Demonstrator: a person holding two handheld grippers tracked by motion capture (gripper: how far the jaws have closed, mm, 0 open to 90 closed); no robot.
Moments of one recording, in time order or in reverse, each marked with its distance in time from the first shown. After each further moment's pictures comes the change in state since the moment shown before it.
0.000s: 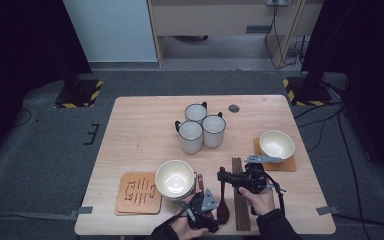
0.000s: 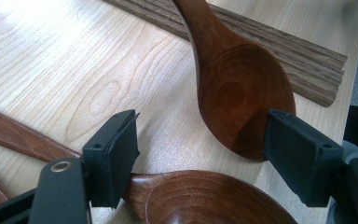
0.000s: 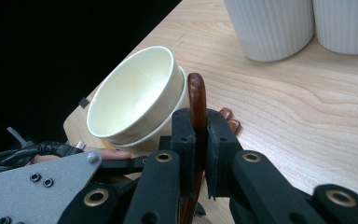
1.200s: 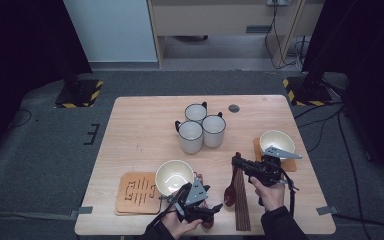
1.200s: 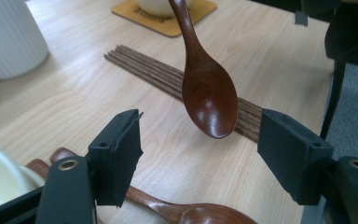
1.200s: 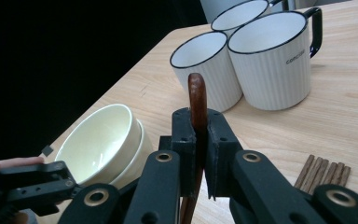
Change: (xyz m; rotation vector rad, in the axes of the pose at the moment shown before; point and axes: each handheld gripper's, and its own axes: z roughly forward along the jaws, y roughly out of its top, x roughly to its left) left arm 0.013 0.021 -0.053 -0.218 0.036 -0.039; right arm -0.010 0.018 -0.033 -0.198 -0.153 -0.017
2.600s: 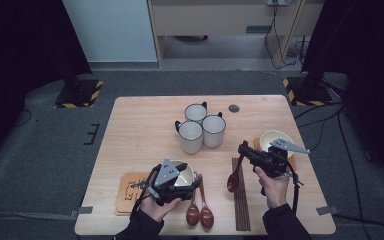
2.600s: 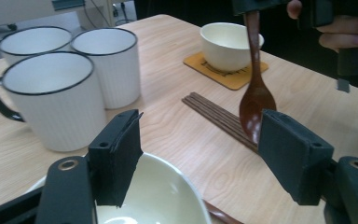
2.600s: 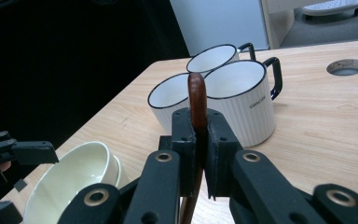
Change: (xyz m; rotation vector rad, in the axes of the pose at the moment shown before) left arm 0.052 0.017 -0.054 -0.145 0.149 -0.100; right arm -0.009 0.022 -0.005 -0.105 -0.073 -0.017
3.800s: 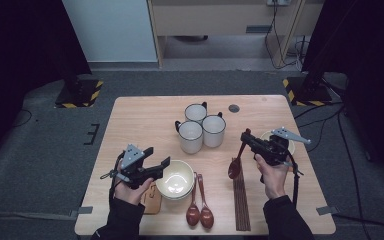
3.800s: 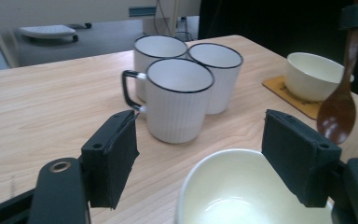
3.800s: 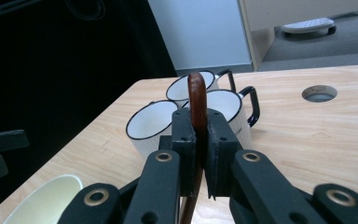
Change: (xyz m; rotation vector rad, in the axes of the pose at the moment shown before) left arm 0.075 -0.006 -0.038 -0.069 0.211 -0.151; right arm -0.012 0.023 0.012 -0.057 -0.060 -0.003
